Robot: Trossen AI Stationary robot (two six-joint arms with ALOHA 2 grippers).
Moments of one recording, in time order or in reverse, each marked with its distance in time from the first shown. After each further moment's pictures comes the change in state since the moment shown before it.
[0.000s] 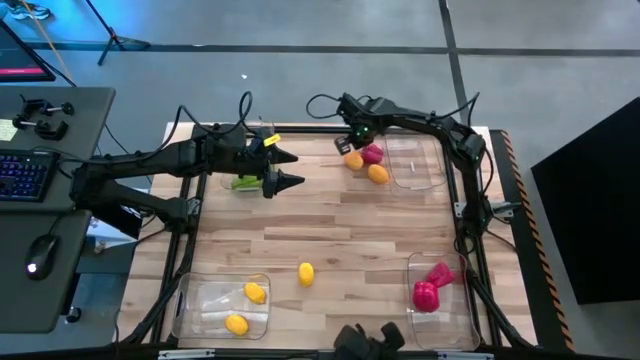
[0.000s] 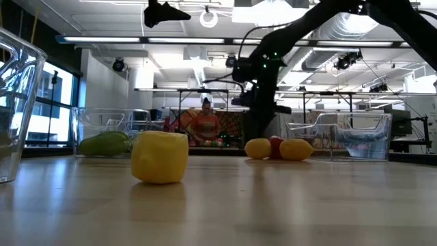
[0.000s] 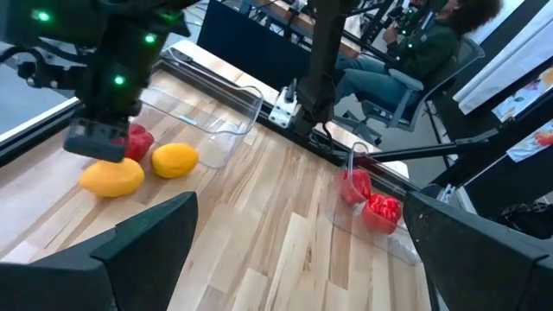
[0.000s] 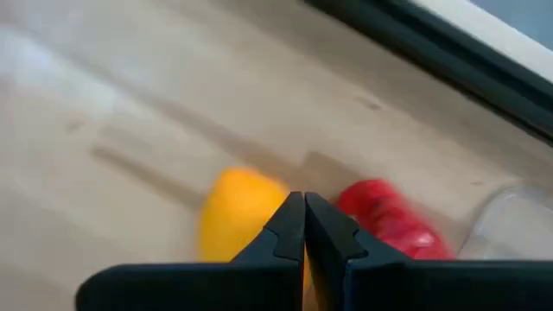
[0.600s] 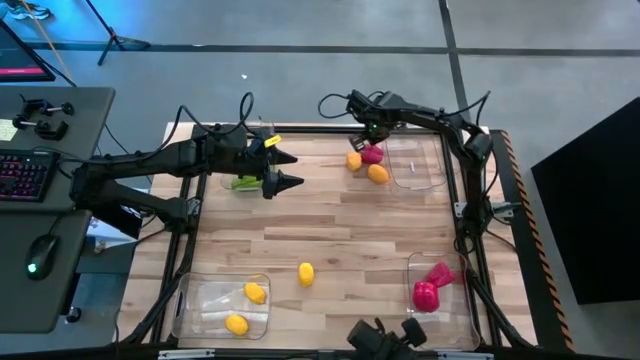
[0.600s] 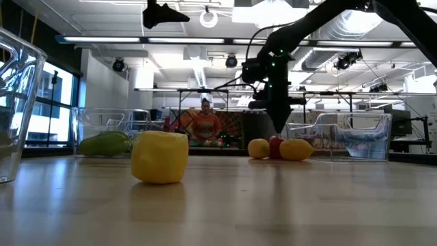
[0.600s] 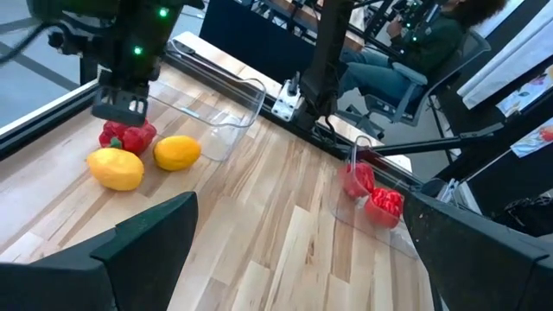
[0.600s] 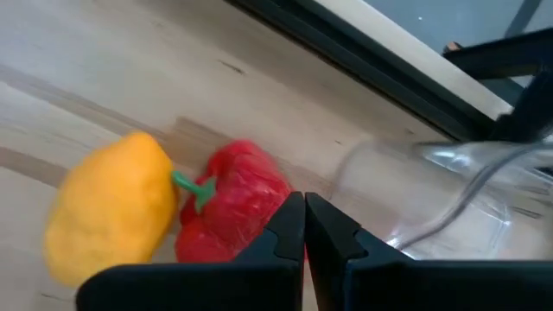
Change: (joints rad) left arm 0.000 0.000 0.000 -0.021 0.001 0.000; right arm -0.055 -0.045 -0.023 -0.151 0.166 -0.047
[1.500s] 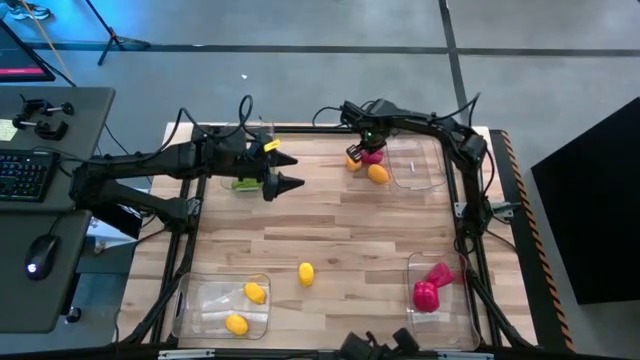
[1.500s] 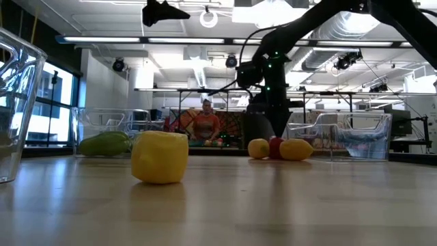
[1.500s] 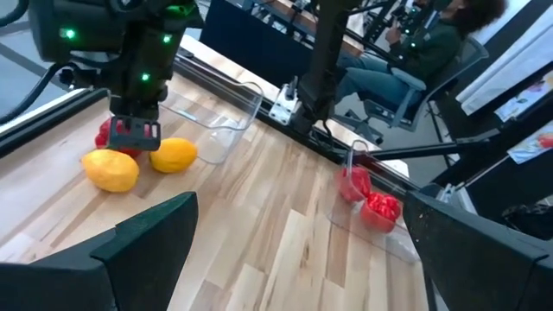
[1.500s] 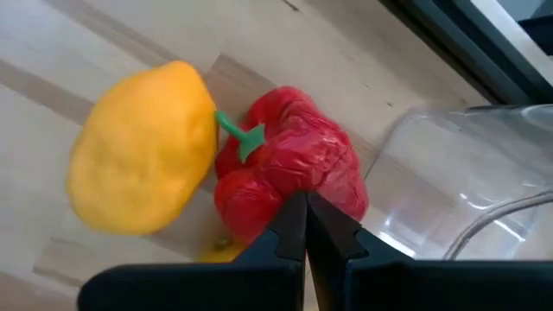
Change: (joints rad) left arm -0.033 -0.002 0.000 0.012 -0.038 -0.024; right arm 0.068 0.042 0.000 -0.053 -0.039 -0.016
